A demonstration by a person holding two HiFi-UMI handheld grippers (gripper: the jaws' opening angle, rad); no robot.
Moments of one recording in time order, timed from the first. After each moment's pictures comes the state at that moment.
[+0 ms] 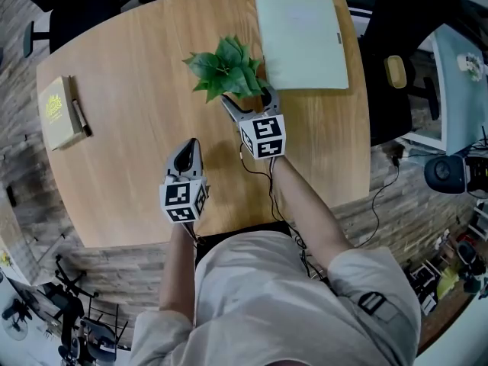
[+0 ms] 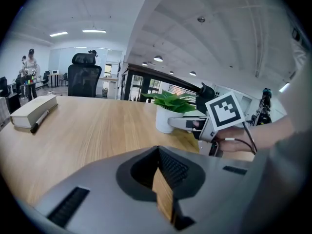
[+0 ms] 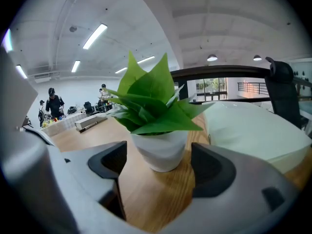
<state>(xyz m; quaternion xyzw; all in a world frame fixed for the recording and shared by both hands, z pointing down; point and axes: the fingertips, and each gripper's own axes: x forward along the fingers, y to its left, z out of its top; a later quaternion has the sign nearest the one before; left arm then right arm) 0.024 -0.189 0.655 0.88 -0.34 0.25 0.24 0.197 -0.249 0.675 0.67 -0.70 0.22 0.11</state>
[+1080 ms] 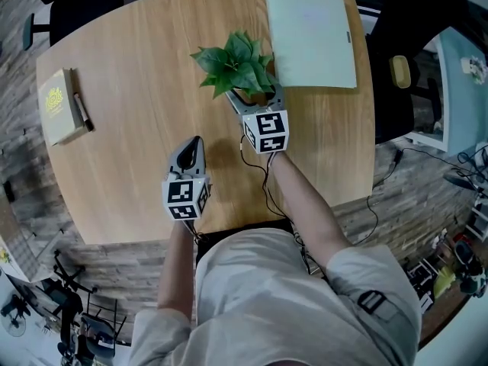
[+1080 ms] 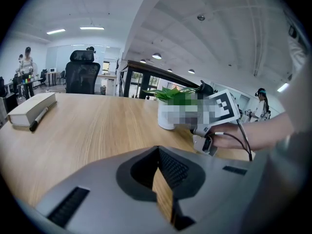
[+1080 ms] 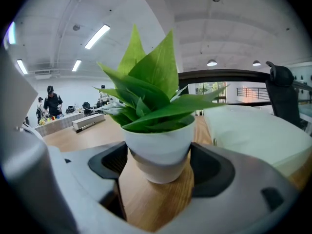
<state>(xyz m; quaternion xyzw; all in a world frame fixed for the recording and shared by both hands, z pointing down) 0.014 -0.188 0.666 0.88 -0.32 0.26 0.24 0.194 -0.265 0.676 0.68 -0.70 0.19 0.10</state>
